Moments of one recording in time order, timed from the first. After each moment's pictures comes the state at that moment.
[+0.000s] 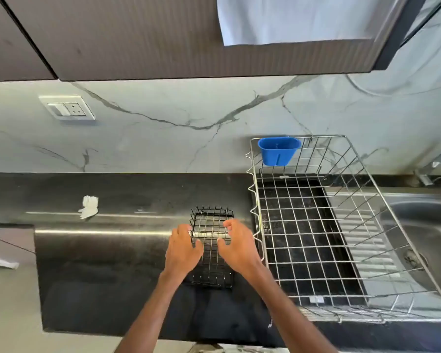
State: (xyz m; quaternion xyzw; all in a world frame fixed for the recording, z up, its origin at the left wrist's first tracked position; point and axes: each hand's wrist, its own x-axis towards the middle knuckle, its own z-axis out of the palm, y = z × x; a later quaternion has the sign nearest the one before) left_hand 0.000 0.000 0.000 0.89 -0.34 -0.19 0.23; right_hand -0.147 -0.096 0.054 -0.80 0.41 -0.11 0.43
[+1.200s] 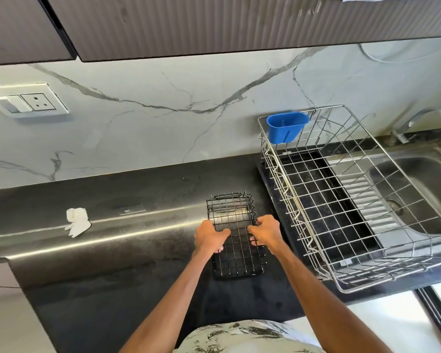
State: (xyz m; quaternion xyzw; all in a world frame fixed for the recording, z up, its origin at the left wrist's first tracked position) left_hand 0.073 -0.029 -0.033 0.83 -0.25 -0.43 0.24; right_hand -0.078 -0.106 -0.022 -0.54 0.68 -0.06 0.49
